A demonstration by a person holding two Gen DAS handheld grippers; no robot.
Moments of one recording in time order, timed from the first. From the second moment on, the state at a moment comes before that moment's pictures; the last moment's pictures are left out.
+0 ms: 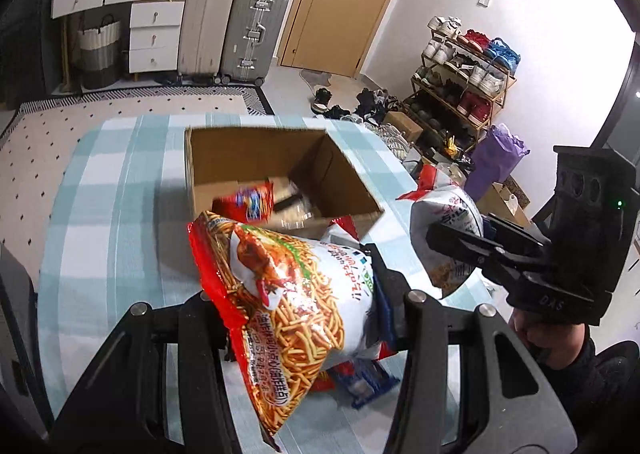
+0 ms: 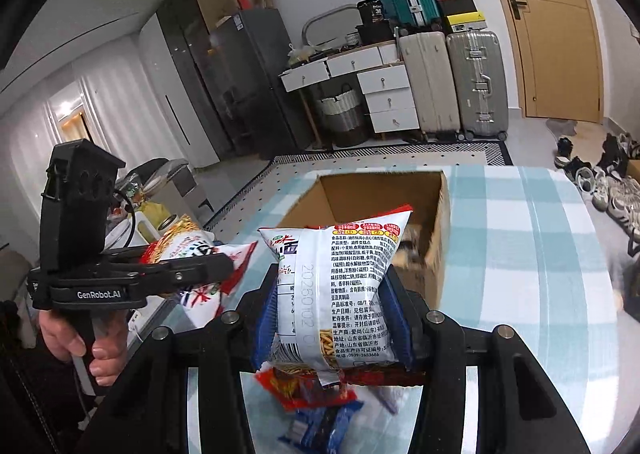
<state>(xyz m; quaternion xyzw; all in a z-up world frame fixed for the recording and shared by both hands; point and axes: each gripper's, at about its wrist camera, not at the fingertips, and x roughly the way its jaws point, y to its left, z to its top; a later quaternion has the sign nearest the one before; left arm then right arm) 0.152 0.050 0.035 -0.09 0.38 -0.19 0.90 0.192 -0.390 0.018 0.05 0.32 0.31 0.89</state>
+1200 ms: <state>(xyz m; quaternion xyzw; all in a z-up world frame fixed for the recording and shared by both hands) 0.347 0.049 0.007 -0.08 0.41 -0.16 0.89 0.350 -0.341 0.005 0.01 0.37 0.30 0.88</state>
